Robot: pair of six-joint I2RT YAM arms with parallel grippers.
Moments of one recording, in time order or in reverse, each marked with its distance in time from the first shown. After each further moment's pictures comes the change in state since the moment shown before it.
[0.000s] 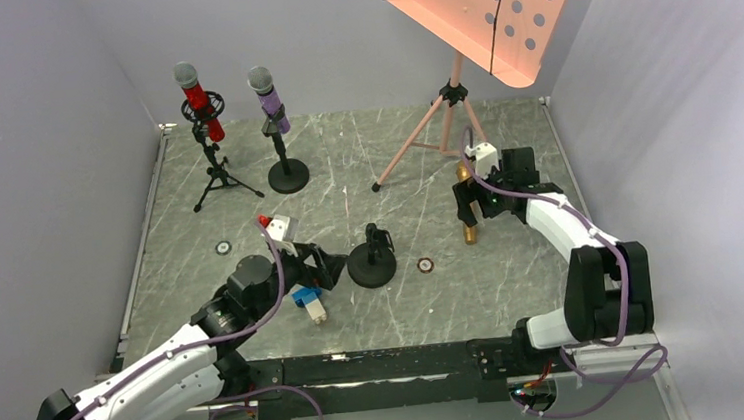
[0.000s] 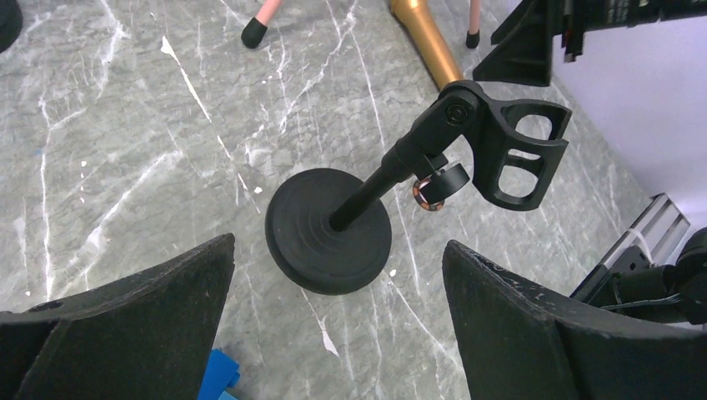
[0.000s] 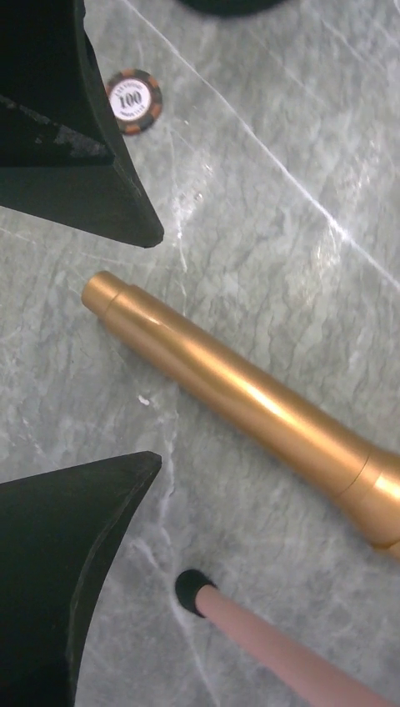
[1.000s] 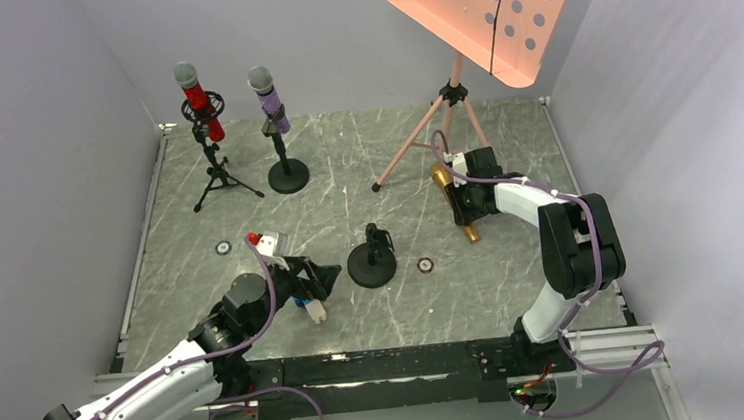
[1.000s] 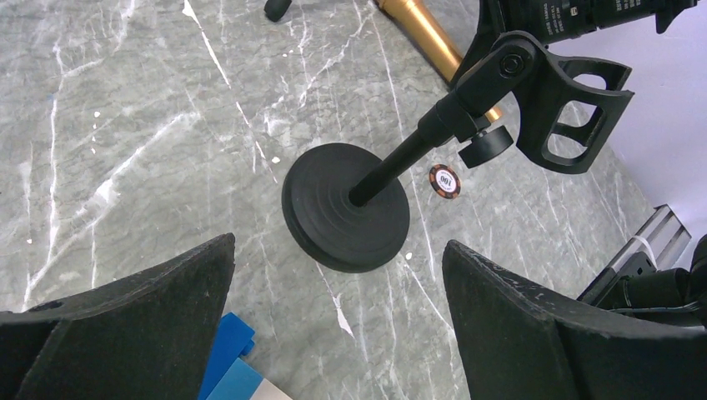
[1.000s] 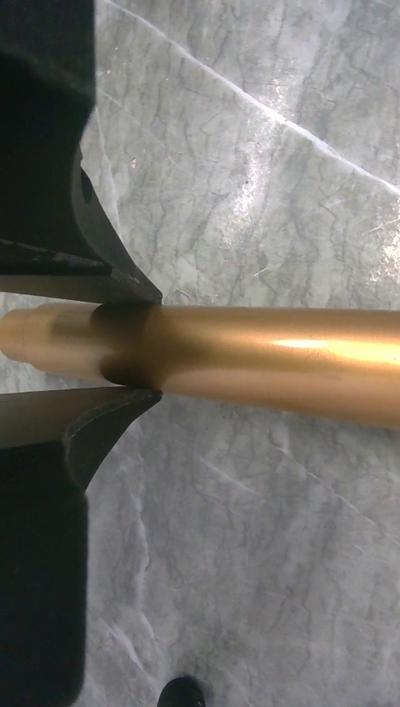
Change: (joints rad) left arm 0.000 -0.146 -0.163 0.048 -0.042 -0.065; right arm 0.142 0.284 0.103 -0.002 0.262 0.199
